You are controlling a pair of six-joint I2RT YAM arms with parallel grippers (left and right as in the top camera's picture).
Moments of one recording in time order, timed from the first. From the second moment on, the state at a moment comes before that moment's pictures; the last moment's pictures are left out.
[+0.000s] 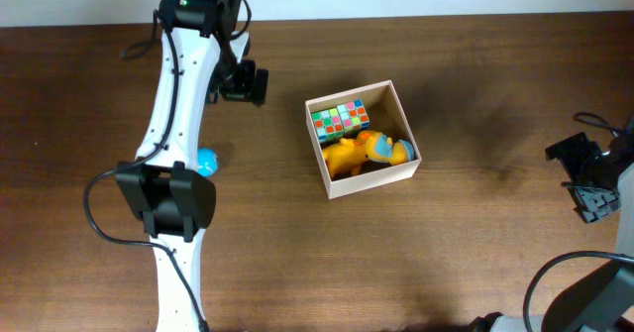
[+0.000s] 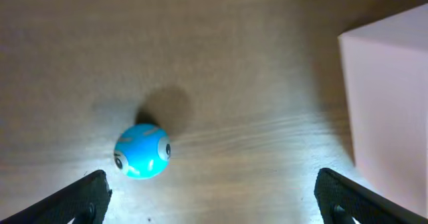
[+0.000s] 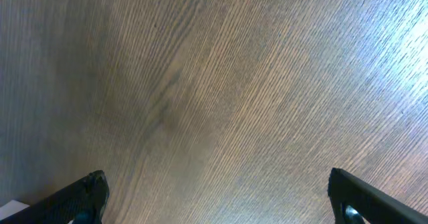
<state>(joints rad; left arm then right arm) -0.18 2.36 2.53 -1.68 0.00 -0.07 -0.62 1.58 1.26 -0.99 -0.10 0.57</state>
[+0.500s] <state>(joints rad) -0.15 2.36 2.21 -1.58 -0.06 -0.13 -0.62 1.58 1.26 -0.99 -0.10 0.58</state>
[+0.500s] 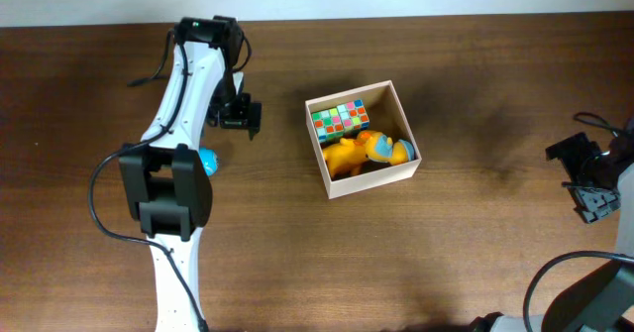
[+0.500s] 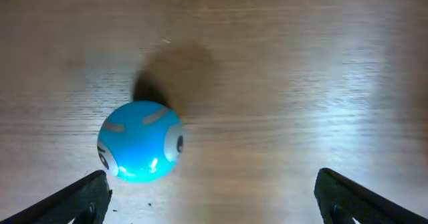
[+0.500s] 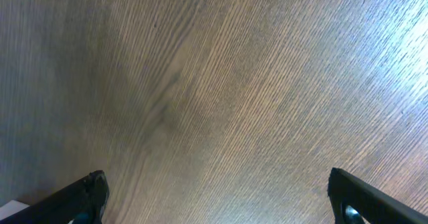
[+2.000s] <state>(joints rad) -0.06 2.36 1.90 -1.38 -0.13 -0.21 -0.62 1.58 1.26 -0.99 -0.10 0.58</state>
